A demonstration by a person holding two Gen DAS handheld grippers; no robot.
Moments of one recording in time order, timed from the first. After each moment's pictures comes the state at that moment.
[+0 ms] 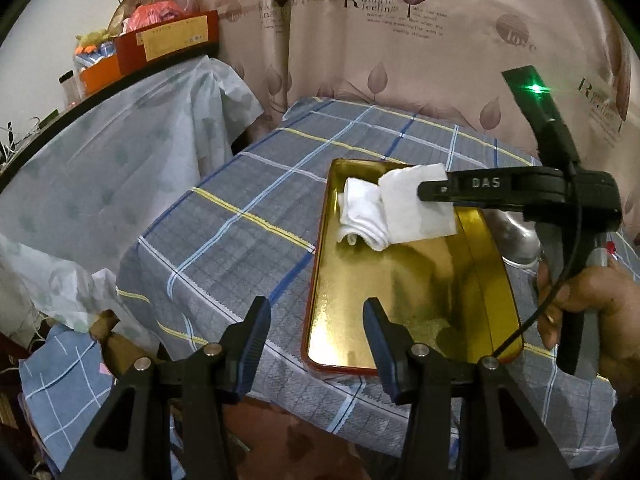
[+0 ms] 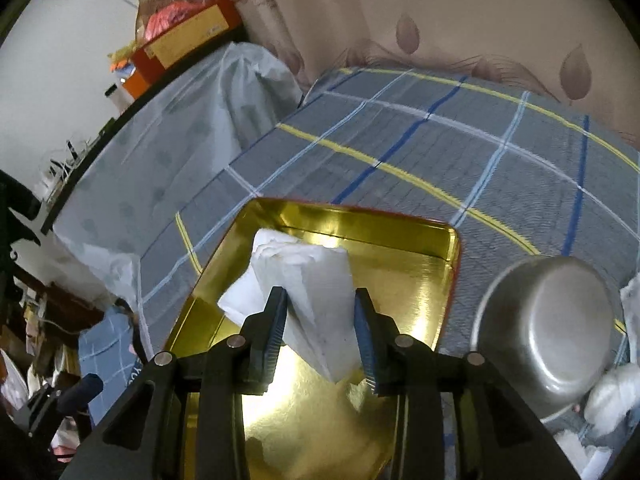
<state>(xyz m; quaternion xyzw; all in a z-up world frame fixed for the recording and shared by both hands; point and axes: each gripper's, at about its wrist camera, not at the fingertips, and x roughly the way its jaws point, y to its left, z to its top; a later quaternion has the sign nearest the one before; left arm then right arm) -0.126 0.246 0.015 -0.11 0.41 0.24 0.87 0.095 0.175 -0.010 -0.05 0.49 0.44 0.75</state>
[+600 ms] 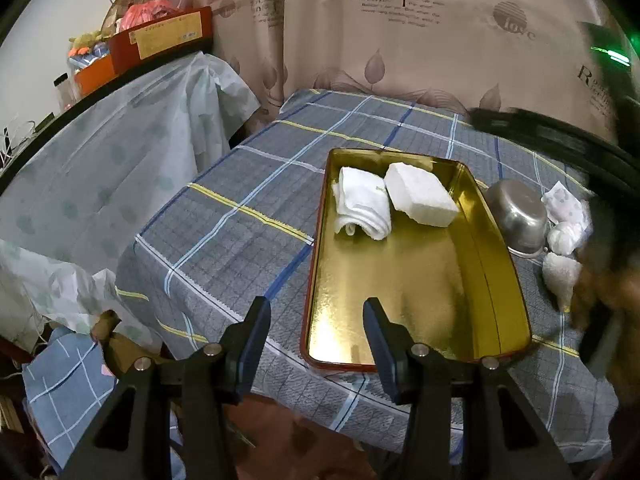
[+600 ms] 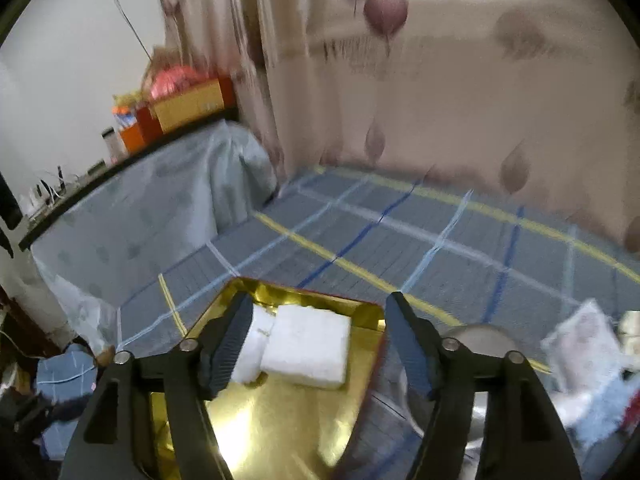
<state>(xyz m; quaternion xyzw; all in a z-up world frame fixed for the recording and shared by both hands) -0.121 0.246 0.008 -0.10 0.43 0.24 0.87 0.059 0.116 0.054 -0.04 0.31 0.40 0.86</state>
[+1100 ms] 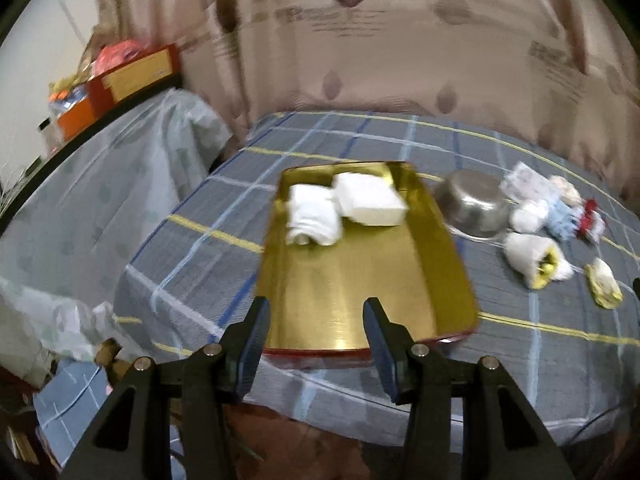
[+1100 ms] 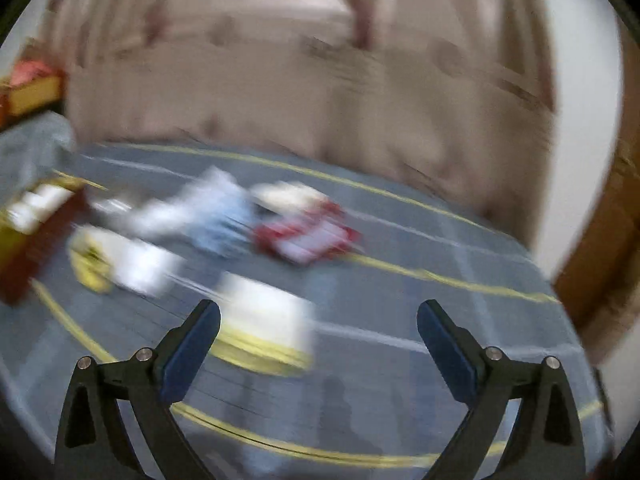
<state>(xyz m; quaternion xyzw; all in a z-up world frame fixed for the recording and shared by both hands) -0.123 0.186 0.026 -0.04 0.41 0.20 0.89 -0.003 -0.206 -0.003 -0.12 0.30 0.04 0.95</state>
